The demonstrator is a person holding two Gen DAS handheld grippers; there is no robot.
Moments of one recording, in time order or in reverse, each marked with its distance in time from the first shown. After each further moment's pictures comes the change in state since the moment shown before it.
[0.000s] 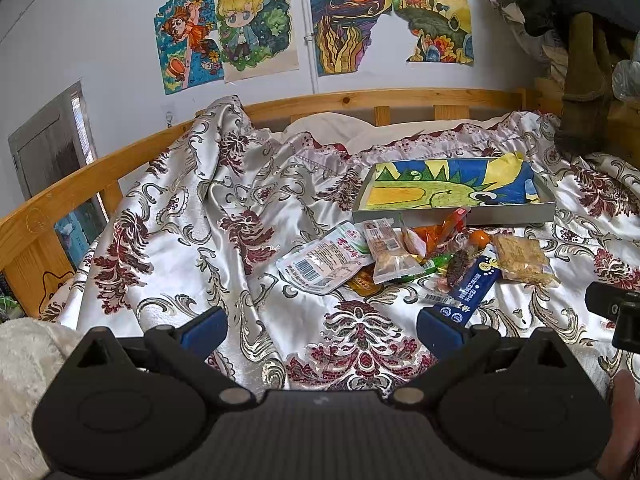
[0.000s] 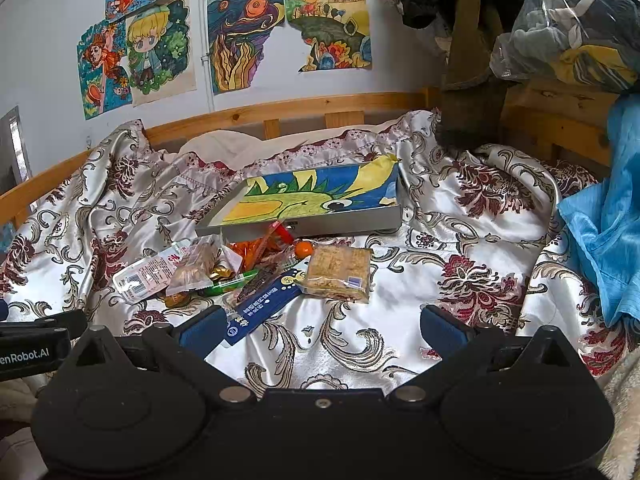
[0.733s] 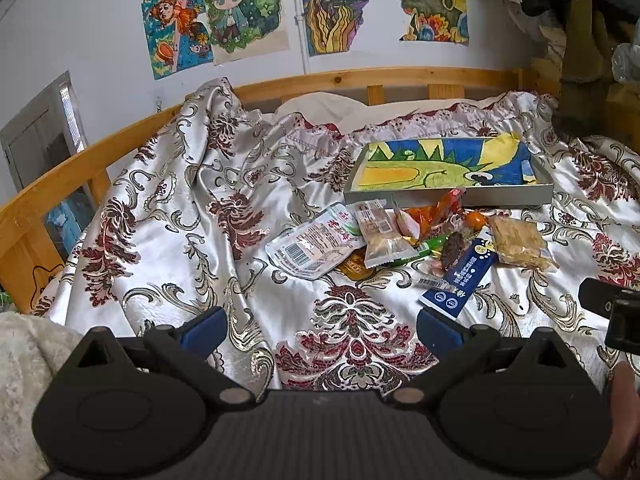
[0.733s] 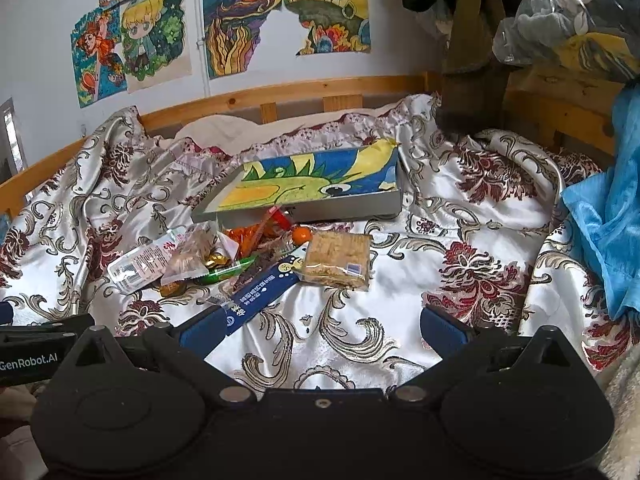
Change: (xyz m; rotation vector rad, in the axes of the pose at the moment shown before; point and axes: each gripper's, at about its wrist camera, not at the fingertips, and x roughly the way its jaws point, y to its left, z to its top) left arm 0.009 -0.009 0.002 0.017 0.071 -0.017; right arm 0.014 0.001 0.001 0.007 0.057 -0.005
